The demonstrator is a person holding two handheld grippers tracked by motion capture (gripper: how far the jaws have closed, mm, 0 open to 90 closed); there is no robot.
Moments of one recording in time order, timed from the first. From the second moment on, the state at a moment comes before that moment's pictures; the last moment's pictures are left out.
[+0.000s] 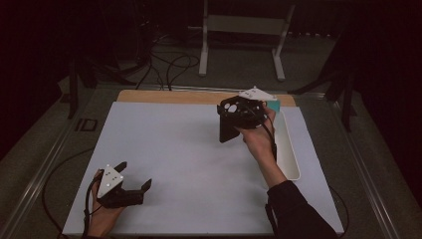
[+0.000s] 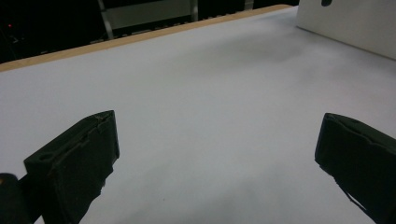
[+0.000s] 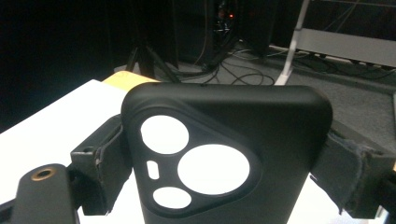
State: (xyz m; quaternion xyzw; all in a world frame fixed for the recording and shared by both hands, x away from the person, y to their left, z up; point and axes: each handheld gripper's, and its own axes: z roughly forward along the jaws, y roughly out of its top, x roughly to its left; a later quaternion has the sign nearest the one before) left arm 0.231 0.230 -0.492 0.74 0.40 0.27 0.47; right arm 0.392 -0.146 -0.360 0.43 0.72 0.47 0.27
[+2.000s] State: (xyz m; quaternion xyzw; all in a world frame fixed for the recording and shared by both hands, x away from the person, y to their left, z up) left arm 0.230 0.231 -0.491 0.73 0.41 0.27 0.47; right arm 0.439 -0.245 -0.345 0.54 0.64 0.42 0.34
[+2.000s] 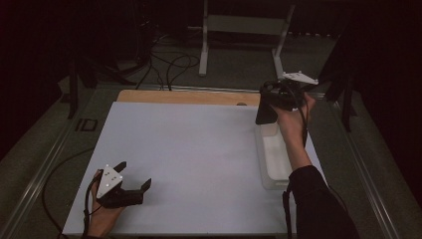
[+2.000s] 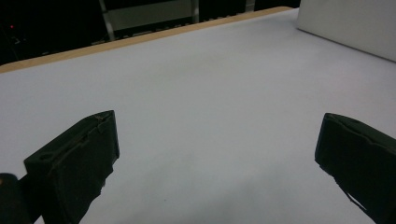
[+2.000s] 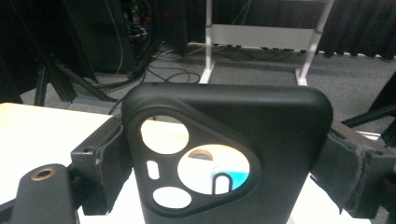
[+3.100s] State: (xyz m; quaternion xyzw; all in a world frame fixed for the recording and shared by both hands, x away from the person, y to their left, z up) left arm 0.230 0.230 -0.491 0.73 0.41 0.27 0.47; right arm 0.454 -0.259 -0.368 0.57 0.65 0.38 0.34
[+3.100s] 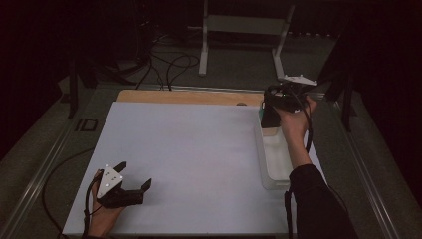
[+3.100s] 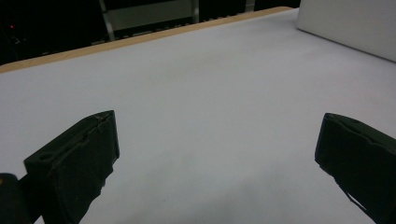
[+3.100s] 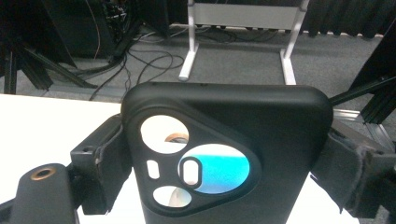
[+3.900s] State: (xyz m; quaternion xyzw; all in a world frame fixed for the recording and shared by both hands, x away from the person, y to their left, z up) left arm 0.229 0.232 -0.491 0.73 0.41 0.28 0.47; right arm 0.465 -0.255 -0.402 0.58 0.66 0.34 0.33
